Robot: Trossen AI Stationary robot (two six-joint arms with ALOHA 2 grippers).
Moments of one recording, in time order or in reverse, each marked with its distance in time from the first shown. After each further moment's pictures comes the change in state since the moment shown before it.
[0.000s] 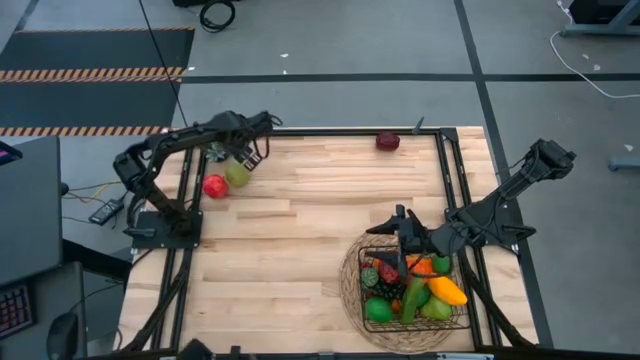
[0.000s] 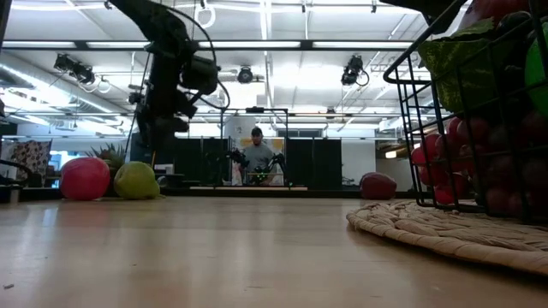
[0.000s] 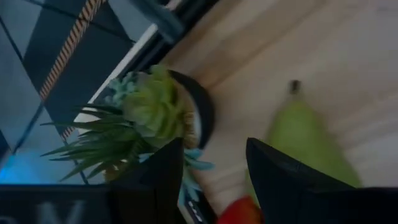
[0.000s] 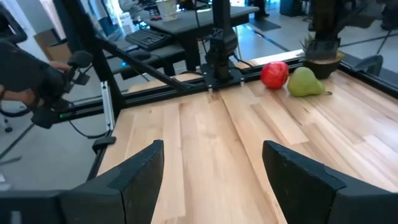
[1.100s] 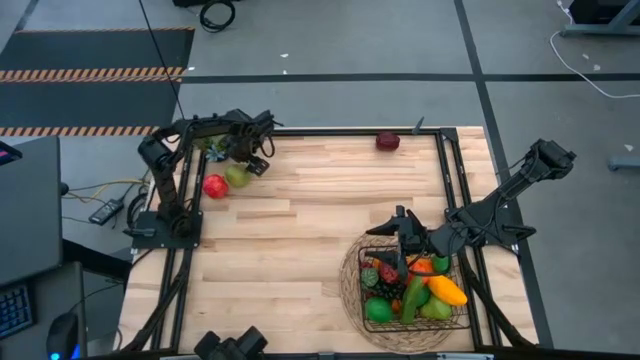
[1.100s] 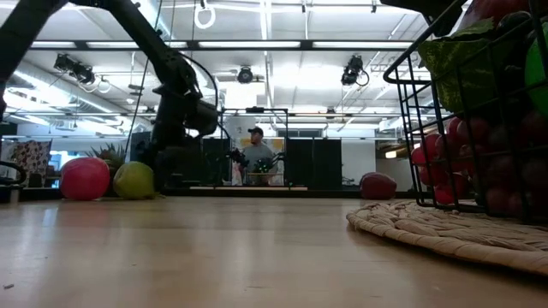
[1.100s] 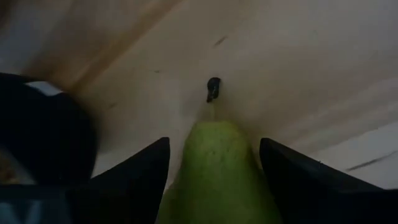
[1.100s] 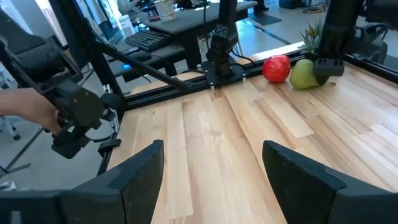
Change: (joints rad) left arm 0.126 0.252 0.001 0.102 0.382 0.074; right arm 0.001 0.001 0.000 -0.008 -0.003 0.053
